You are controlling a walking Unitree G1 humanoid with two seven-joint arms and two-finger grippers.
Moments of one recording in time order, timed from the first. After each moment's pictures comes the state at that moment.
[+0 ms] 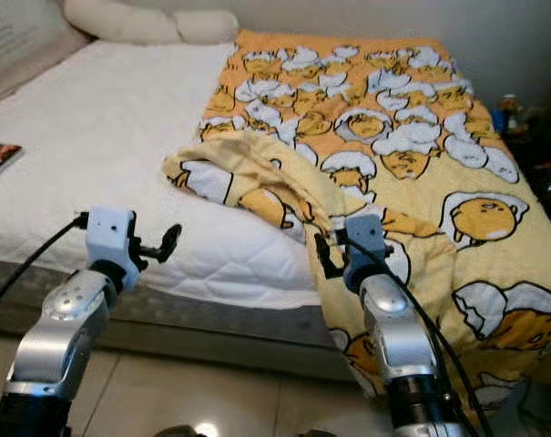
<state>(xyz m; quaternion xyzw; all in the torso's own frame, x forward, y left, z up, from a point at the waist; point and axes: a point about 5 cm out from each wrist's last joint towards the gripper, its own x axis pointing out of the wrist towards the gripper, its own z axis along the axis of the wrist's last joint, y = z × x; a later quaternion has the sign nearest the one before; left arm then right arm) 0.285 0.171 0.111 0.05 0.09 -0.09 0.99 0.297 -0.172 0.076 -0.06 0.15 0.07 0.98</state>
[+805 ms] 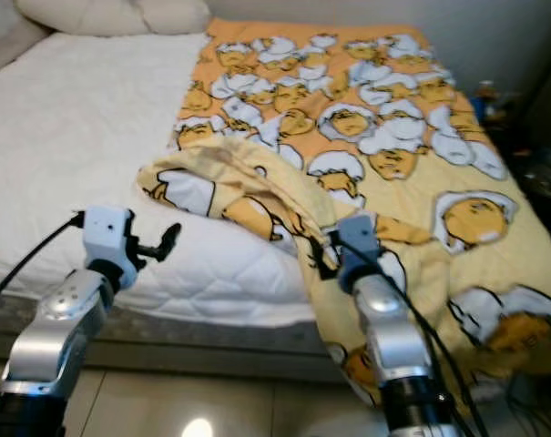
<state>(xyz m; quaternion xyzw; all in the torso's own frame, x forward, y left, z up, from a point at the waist) 0.285 0.177 0.113 0.04 0.09 -0.09 0.99 0.297 -0.158 0.078 -0.08 0.15 0.09 0.98</state>
